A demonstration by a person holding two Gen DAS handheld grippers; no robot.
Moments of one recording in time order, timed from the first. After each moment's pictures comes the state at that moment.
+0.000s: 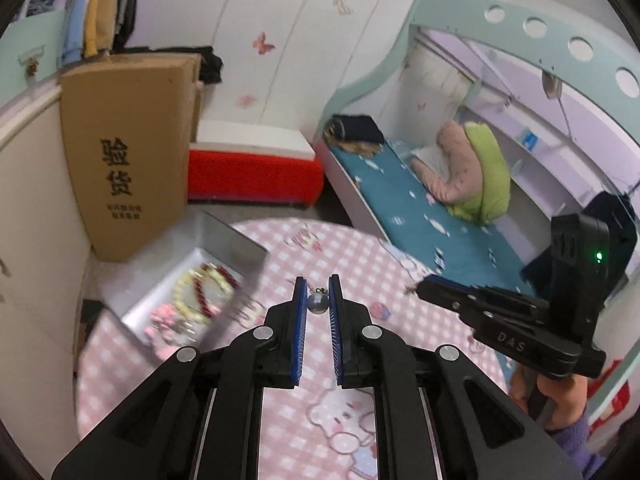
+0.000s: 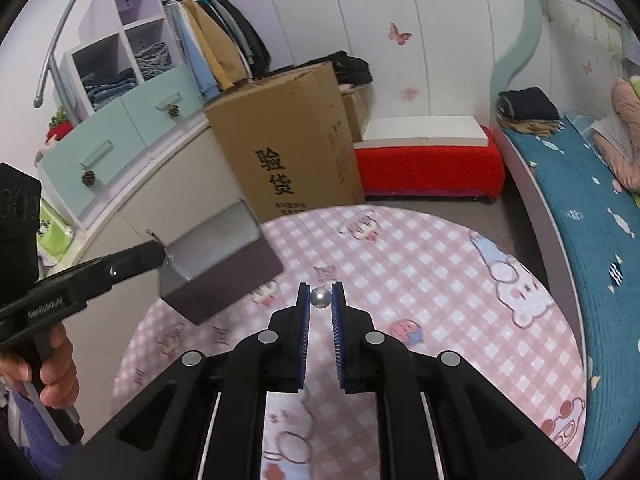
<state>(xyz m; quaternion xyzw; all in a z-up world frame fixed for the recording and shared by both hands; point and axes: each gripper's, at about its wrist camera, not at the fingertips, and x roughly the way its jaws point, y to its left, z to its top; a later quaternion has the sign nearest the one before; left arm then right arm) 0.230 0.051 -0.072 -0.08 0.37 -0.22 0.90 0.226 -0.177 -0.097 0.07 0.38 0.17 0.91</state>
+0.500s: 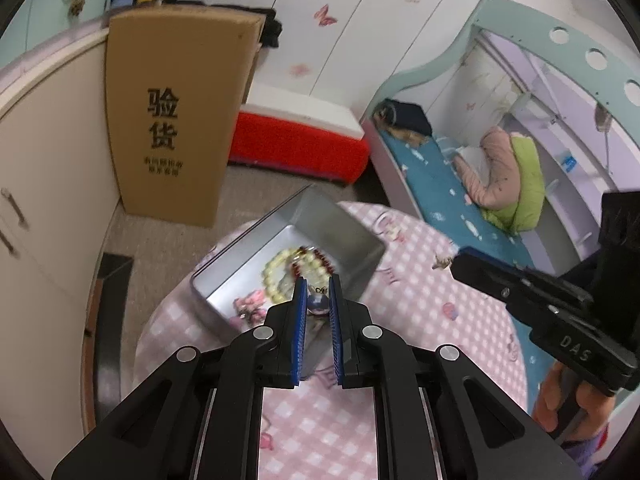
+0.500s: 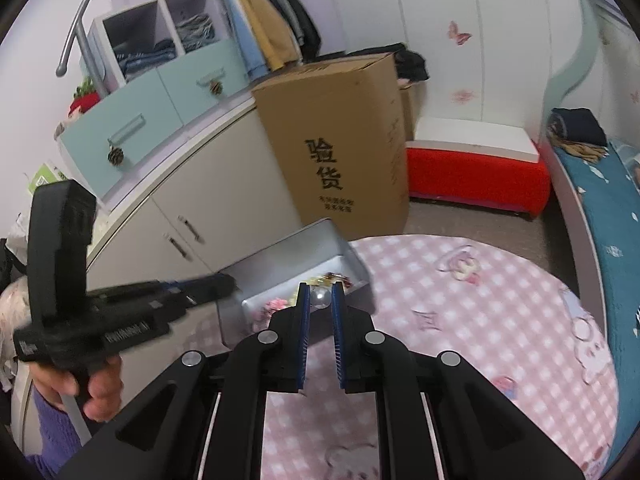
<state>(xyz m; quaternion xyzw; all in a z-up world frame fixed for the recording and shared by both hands) 0.276 0.129 -0.117 -0.13 0.44 -0.17 0.87 0.274 -0.069 -0.088 0.04 0.40 0.23 0.89</state>
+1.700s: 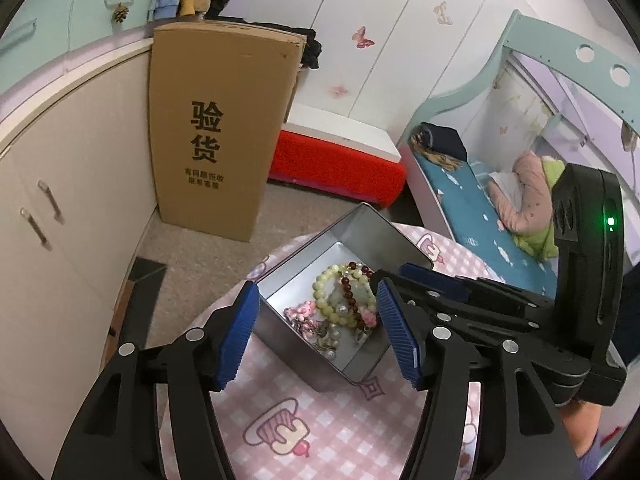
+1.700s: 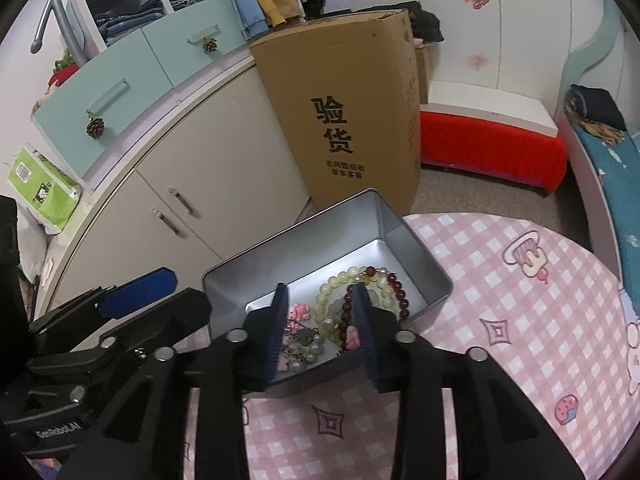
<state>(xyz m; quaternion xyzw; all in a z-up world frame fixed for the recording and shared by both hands) 0.265 0.152 -0.112 -0.13 0.41 -0.09 0.90 0.312 -0.017 -0.130 0.03 0.45 0.22 0.86</state>
